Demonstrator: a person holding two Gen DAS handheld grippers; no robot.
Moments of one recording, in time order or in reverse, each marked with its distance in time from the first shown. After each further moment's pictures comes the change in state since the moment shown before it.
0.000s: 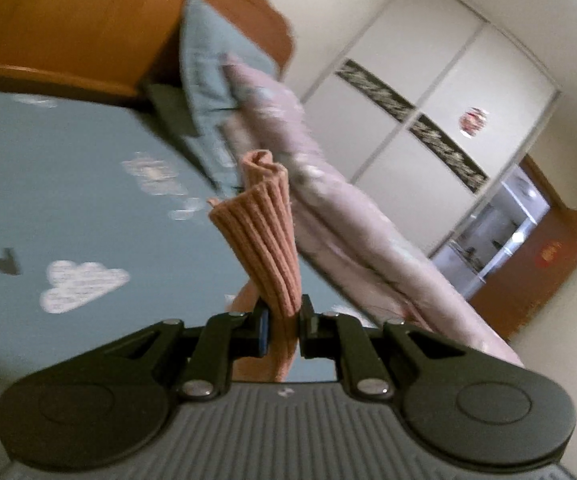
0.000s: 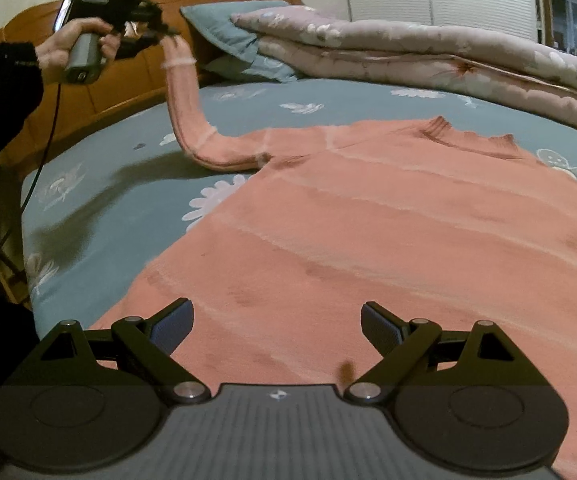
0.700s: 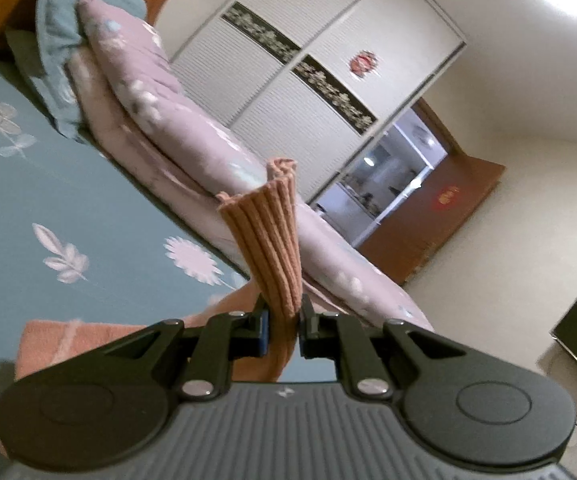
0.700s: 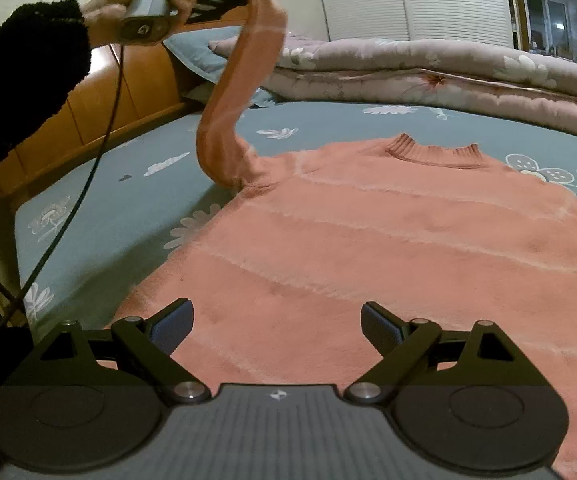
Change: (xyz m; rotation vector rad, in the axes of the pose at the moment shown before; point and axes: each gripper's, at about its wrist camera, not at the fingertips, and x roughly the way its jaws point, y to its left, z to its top) left arm 0.026 -0.150 -0.074 0.052 0.155 -0.325; right arm -0.024 -0.021 0.003 0.046 -0.064 -0.026
